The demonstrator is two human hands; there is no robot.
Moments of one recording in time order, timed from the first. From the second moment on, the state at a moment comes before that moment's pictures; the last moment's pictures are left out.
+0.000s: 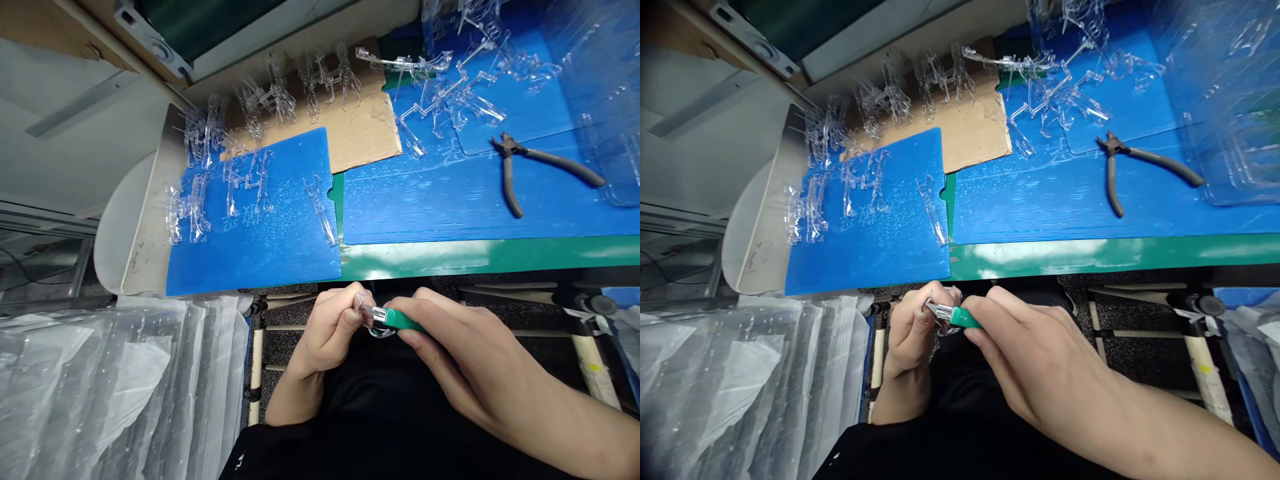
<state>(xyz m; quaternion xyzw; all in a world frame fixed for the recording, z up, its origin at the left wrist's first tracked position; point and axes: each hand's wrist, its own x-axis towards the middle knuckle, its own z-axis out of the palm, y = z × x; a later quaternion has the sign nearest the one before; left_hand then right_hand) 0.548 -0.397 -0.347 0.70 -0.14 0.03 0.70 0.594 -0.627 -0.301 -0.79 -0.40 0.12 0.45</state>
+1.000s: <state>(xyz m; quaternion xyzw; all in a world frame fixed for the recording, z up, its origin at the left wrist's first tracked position) 0.547 -0.395 -0.353 0.73 -0.12 0.04 0.67 0.621 -0.610 -0.337 -0.85 -0.25 0.07 0.45</state>
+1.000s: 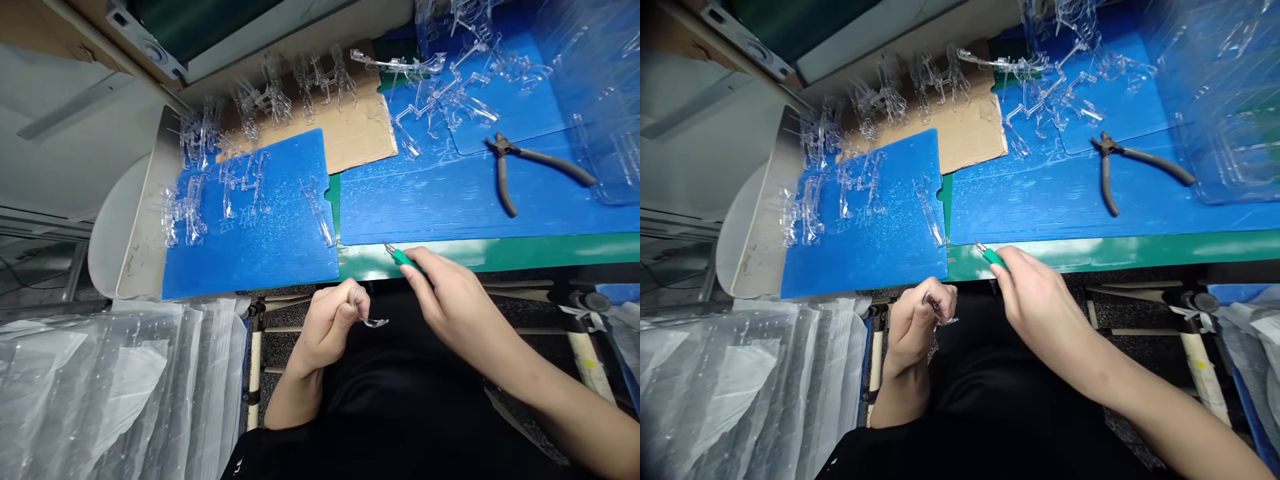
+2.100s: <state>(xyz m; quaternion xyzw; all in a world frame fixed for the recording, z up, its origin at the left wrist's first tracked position) 0.547 -0.396 -0.354 0.68 -0.11 0.01 0.72 0.598 -0.597 -0.302 -0.69 -0.26 0.13 0.67</state>
